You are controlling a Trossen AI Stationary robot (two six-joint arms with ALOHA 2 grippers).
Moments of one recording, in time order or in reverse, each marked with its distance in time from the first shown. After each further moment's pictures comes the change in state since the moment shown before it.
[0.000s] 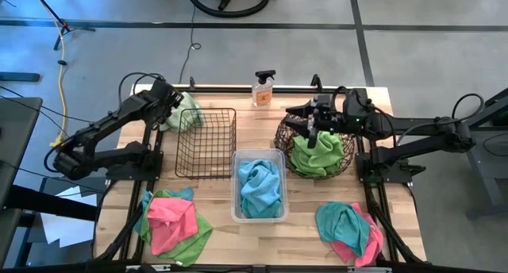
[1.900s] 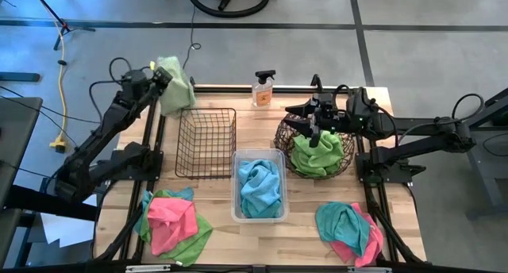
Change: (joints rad) left arm 0.103 -0.288 0.001 0.445 0.085 0.320; right arm 0.000 0.000 0.000 0.081 -0.035 0.045
